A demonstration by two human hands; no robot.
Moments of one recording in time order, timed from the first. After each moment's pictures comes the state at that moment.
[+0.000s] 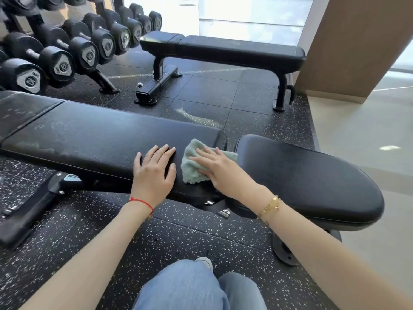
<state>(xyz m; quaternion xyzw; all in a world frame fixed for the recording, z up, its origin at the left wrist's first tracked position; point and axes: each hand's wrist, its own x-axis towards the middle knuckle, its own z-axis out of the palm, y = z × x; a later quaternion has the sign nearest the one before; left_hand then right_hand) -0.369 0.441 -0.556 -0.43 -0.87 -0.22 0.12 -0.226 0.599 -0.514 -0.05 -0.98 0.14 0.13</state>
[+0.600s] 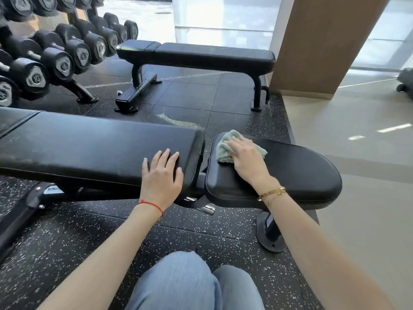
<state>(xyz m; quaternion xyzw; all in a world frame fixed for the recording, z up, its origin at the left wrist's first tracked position) -0.312 0.471 -0.549 -0.45 -0.87 -0.19 0.09 -0.157 0.666 -0.520 -0.28 -0.93 0.12 0.20</state>
